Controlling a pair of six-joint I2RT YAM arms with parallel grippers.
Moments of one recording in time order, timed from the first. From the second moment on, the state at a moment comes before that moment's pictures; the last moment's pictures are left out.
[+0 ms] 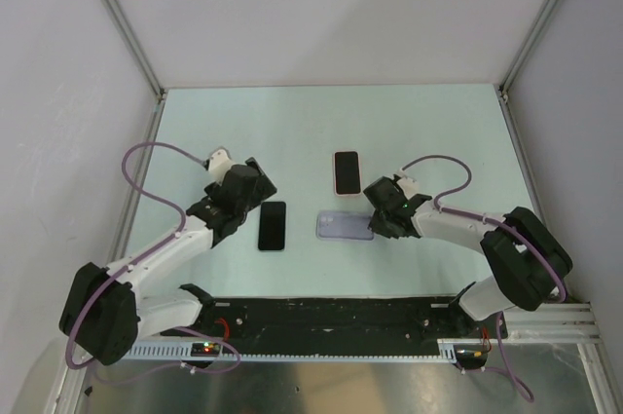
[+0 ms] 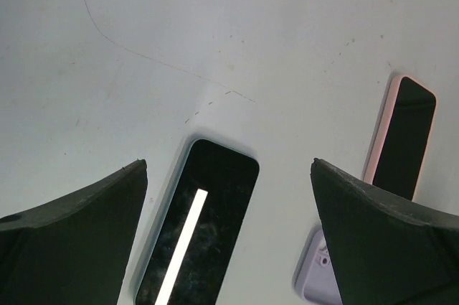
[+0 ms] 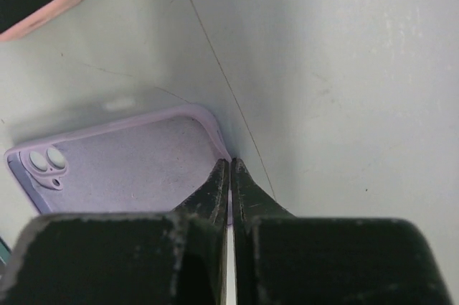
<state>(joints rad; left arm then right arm) -0.53 1.13 0.65 -0.23 -0.49 -0.90 0.71 1.49 0.74 -0.35 0.25 1.01</state>
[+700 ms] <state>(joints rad) -0.59 1.37 0.72 -0.37 -0.42 -0.75 0.81 1.49 0.73 -0.23 0.27 1.43</state>
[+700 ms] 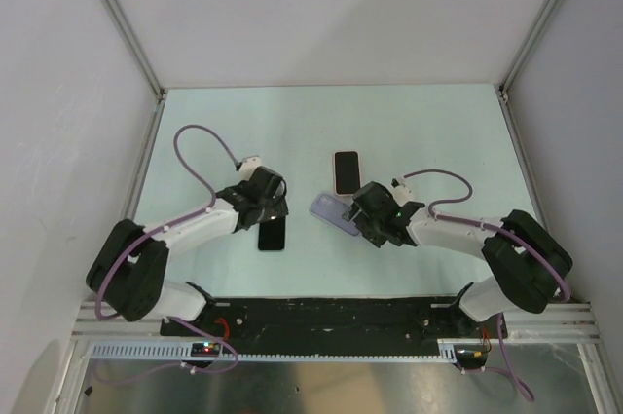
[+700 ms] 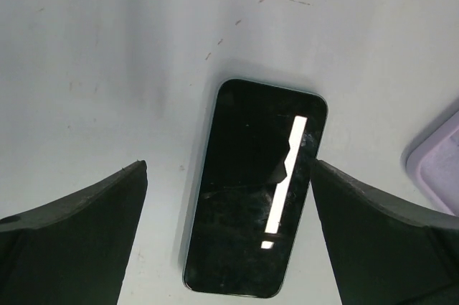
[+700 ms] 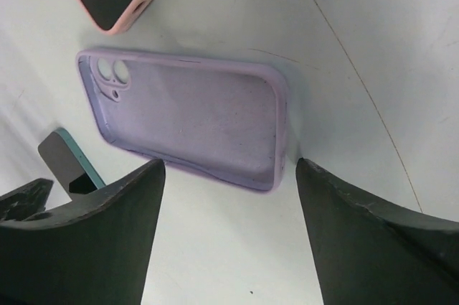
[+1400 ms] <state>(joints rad) -0.65 1.54 0.80 -0.40 -0.35 -0.55 0.75 1.24 0.72 -0.28 0.28 1.11</state>
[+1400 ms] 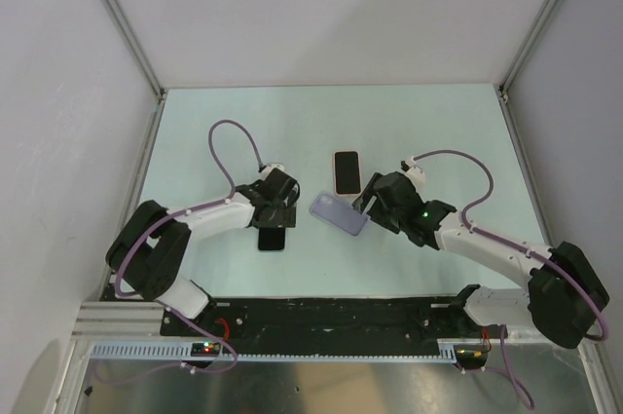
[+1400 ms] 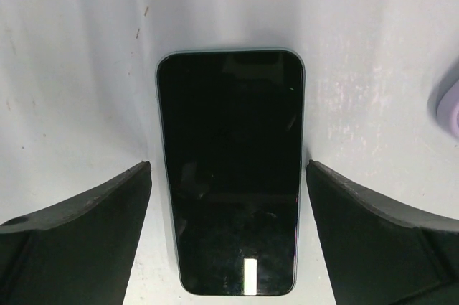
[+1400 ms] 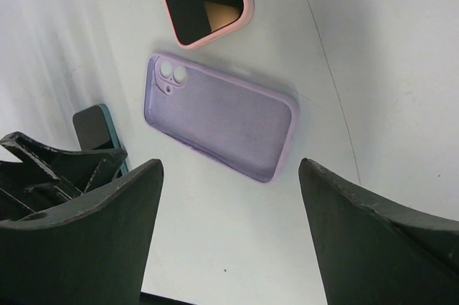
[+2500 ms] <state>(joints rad) -0.94 1.49 0.77 -0.37 -0.07 -0.41 0.68 1.29 0.72 -0.28 0.17 0.79</state>
